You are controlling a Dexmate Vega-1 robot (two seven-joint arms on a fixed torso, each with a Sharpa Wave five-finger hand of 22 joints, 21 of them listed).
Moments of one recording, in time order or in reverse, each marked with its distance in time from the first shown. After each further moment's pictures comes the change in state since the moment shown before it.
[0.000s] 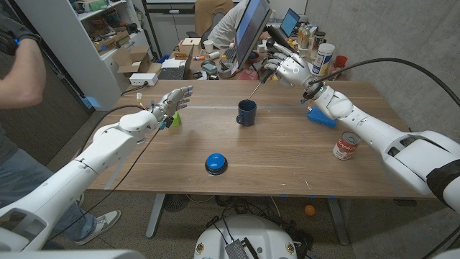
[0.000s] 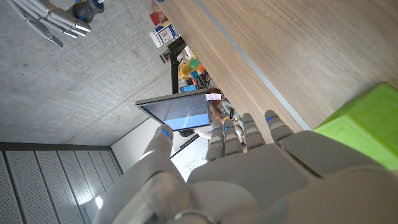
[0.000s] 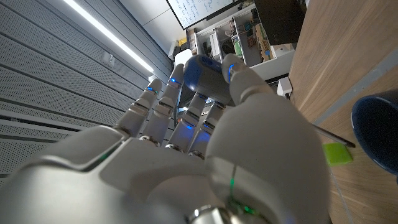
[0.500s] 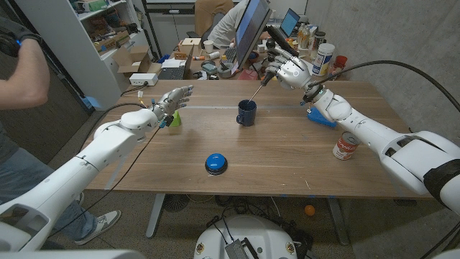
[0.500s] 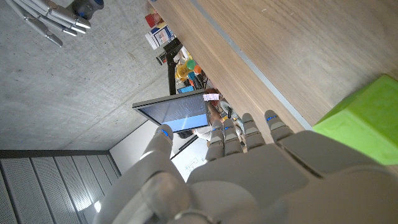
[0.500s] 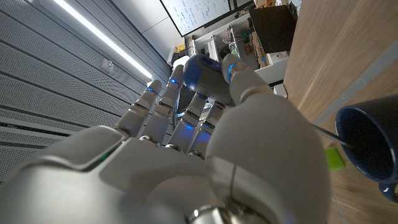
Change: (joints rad) left arm -0.034 0.000 0.024 0.019 0.022 0.017 -0.007; left_hand 0.000 0.000 0.000 0.000 0.000 -0.002 0.002 0.000 0.000 0.000 0.000 0.000 0.000 0.000 0.000 0.000 0.000 -0.002 -0.002 0.000 0.000; right arm 0.009 0.005 -0.034 0.039 0.001 -0.030 0.000; right_hand 0.000 0.000 0.000 0.000 -0.001 0.000 0.000 0.000 0.009 0.000 0.000 0.000 0.005 -0.014 0.003 -0.004 0.009 -0.016 0.002 0.000 0.000
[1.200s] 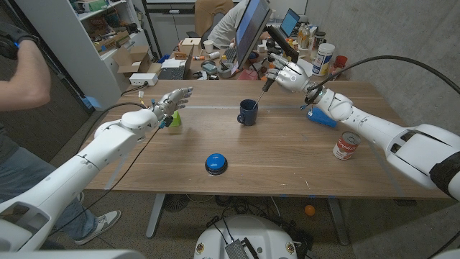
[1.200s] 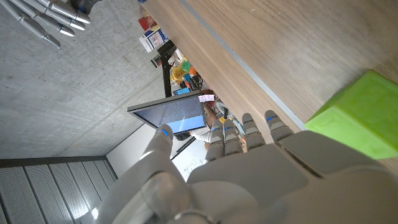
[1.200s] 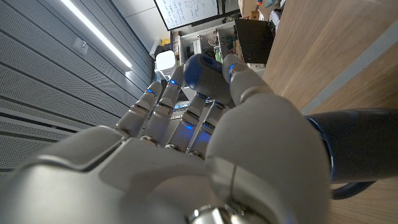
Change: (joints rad) left arm -0.009 0.005 0.012 0.012 0.025 0.011 -0.001; left_hand 0.000 0.000 0.000 0.000 0.000 0.000 0.000 0.000 0.000 -0.005 -0.005 0.000 0.000 0.000 0.000 0.000 0.000 -0.003 -0.003 0.000 0.000; right arm 0.062 -0.052 -0.171 0.015 -0.012 -0.088 0.000; right_hand 0.000 0.000 0.000 0.000 0.001 0.000 0.000 0.000 0.005 0.006 -0.002 -0.010 -0.001 -0.016 0.002 -0.008 0.013 -0.014 -0.007 0.000 0.000
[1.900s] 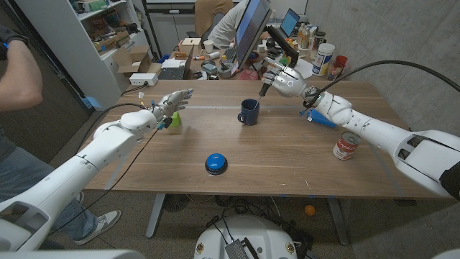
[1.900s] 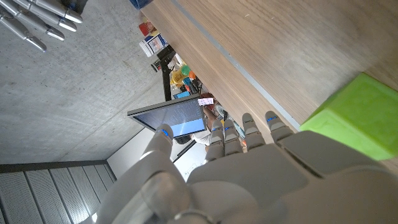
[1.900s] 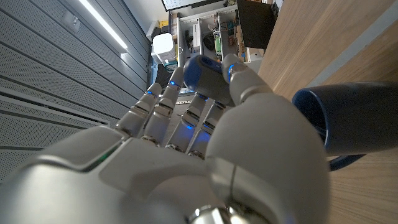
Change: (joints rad) left arm -0.003 0.007 0.006 0.023 0.007 -0.021 -0.031; left_hand 0.000 0.000 0.004 -0.004 0.000 0.000 0.000 0.000 0.000 -0.004 0.004 0.000 0.000 -0.004 -0.004 0.000 0.000 -0.004 0.004 0.000 0.000; right arm -0.036 -0.061 -0.039 -0.138 -0.011 -0.042 0.000; right_hand 0.001 0.001 0.004 -0.004 0.000 0.000 0.000 0.000 0.005 -0.043 -0.027 -0.017 0.016 -0.050 0.007 -0.040 0.009 -0.030 0.012 0.000 0.000
